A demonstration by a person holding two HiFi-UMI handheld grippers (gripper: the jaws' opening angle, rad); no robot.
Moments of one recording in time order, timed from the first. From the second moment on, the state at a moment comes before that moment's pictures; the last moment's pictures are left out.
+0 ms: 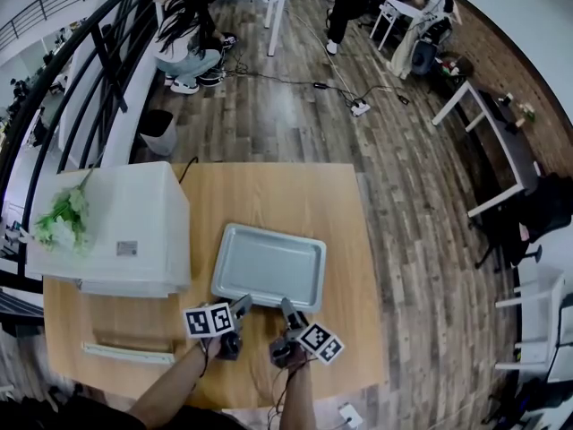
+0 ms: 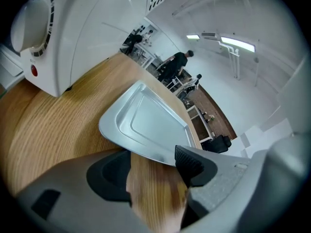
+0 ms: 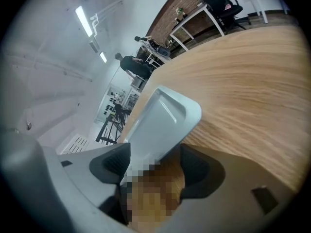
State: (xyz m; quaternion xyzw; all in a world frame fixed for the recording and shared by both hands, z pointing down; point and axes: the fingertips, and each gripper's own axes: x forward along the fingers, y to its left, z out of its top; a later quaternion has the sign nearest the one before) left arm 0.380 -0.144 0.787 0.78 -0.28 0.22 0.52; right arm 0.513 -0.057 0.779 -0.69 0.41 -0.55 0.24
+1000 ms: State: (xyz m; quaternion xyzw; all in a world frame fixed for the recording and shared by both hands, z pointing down) left arm 0.351 -0.126 0.709 0.85 -0.26 0.20 0.41; right arm 0.488 -0.033 0.717 -0.73 0.48 -0.46 0.17
